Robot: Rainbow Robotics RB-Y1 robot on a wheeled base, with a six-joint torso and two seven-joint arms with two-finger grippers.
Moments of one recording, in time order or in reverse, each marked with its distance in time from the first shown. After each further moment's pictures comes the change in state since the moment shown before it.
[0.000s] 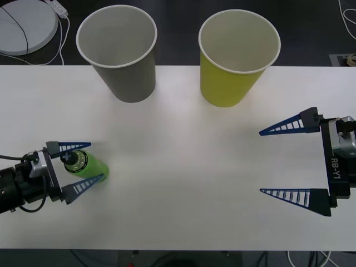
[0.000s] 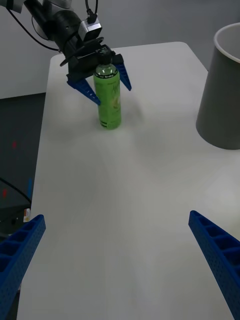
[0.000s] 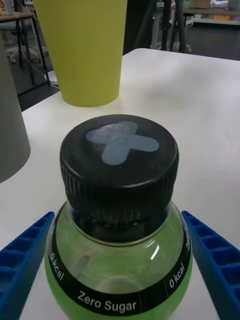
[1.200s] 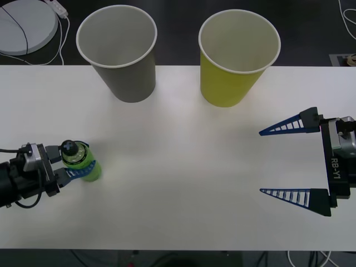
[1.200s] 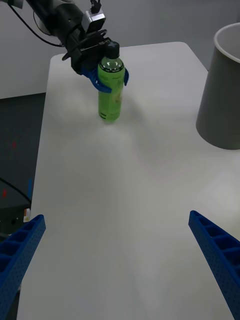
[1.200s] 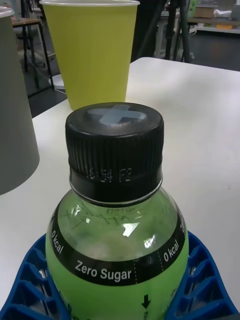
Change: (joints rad) right arm 0.000 0.000 0.000 0.000 0.000 0.000 0.000; left arm 0.001 0.019 0.021 -0.040 0.017 0.001 0.067
